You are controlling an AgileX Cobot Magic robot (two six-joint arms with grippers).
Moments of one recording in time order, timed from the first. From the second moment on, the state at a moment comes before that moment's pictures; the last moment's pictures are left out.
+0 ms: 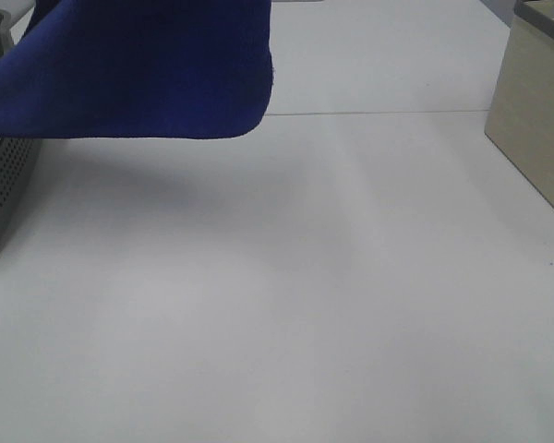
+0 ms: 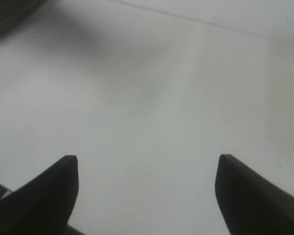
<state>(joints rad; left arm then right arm) -0.77 1.57 -1.86 0.46 0.62 1.24 0.02 0.25 -0.47 0.51 0.86 -0.51</state>
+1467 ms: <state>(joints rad) -0.81 1.61 -1.86 0.32 0.61 1.29 0.09 1.75 -0.88 1.74 1.12 -2.01</state>
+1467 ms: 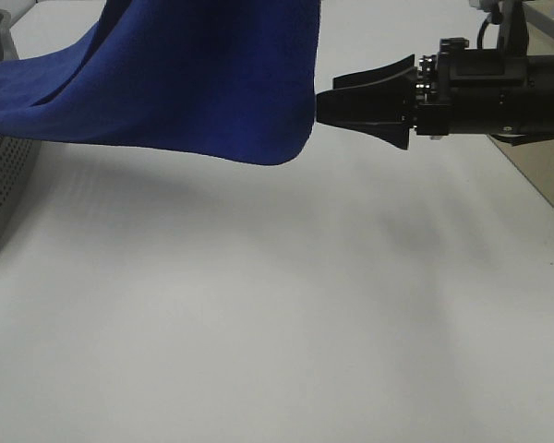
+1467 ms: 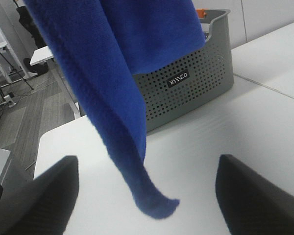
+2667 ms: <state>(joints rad) -0.81 1.61 -1.86 0.31 0.61 1.29 0.22 1.81 -1.00 1.63 1.08 -1.92</state>
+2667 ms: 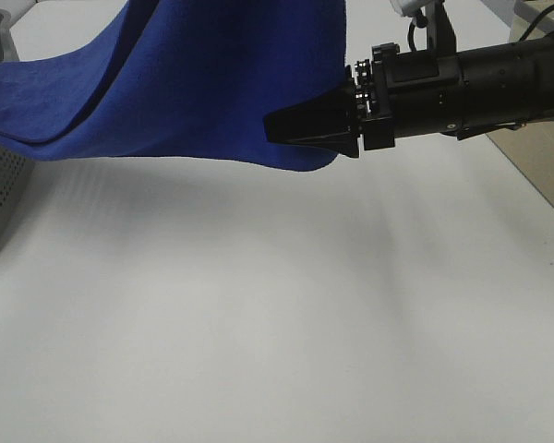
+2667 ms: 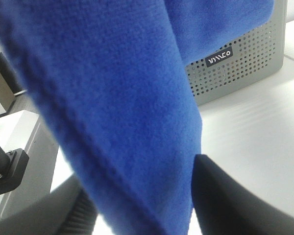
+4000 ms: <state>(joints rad) -0.81 1.61 -1.86 0.23 0.61 1.18 0.09 1.64 -1.08 1.31 1.11 -1.38</state>
